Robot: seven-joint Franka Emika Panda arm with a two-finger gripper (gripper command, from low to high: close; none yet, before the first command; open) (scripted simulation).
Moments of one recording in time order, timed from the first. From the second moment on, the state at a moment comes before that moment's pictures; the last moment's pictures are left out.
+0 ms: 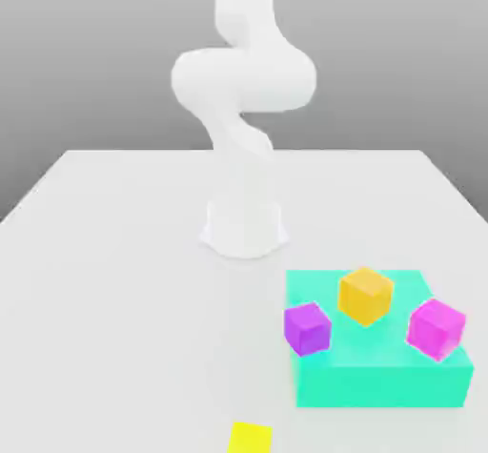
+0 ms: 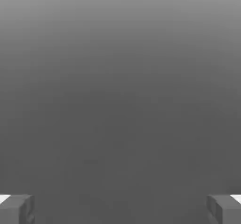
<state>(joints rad) -0.01 -0.71 0.01 -2.30 -0.01 2.33 0.82</state>
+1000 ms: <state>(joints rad) -0.04 0.38 0.05 -2.34 -0.05 2.73 1.01</state>
